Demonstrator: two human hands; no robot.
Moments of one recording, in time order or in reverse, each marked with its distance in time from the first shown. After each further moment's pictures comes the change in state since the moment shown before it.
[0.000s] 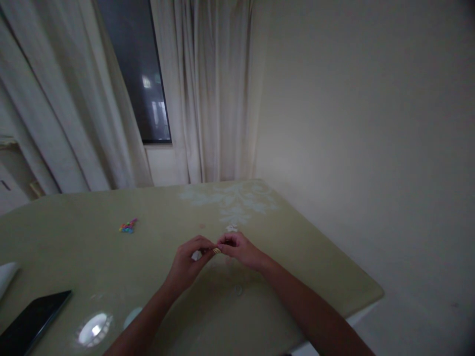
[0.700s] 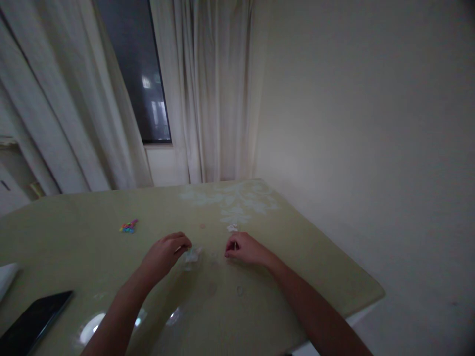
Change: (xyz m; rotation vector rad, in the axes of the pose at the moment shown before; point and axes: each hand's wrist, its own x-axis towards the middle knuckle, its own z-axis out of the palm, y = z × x) left_hand 0.013 -0.018 -0.075 0.668 -0.432 -0.197; right_hand -0.003 0.003 -0.026 -0.712 0.003 0.090
